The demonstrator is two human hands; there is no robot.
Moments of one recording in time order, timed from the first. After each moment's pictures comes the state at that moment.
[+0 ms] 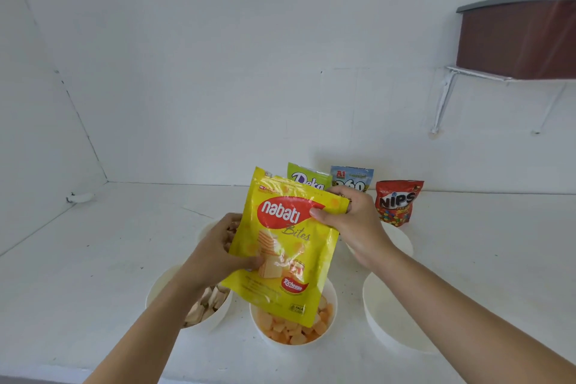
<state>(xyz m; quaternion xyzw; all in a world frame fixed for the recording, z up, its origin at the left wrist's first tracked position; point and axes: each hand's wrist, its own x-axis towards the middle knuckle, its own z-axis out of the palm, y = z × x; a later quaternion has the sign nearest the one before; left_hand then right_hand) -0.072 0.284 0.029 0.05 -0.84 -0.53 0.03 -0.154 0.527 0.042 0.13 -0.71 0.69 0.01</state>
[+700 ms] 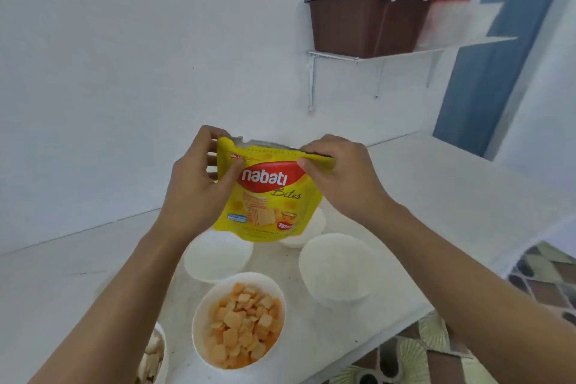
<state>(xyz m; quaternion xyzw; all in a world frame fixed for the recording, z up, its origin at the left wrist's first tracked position) -0.145 0.374 0.132 -0.26 -0.81 -0.49 0.19 -0.099 0.592 0.126 0.07 -0.88 0.34 0.32</state>
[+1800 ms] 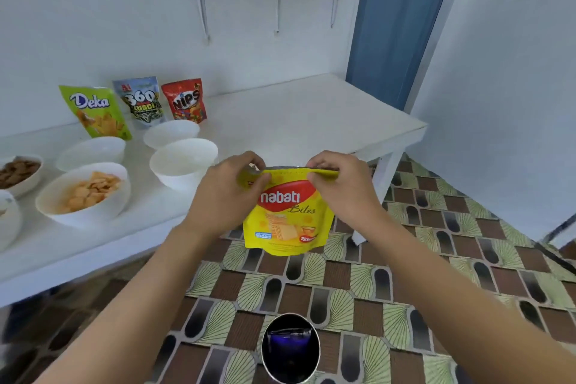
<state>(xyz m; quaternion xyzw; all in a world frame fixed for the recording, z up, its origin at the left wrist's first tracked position) 0.133 0.637 0.004 -0.31 -0.87 -0.37 0.11 0.210 0.836 0.009 -0.08 -0.88 0.41 0.24</state>
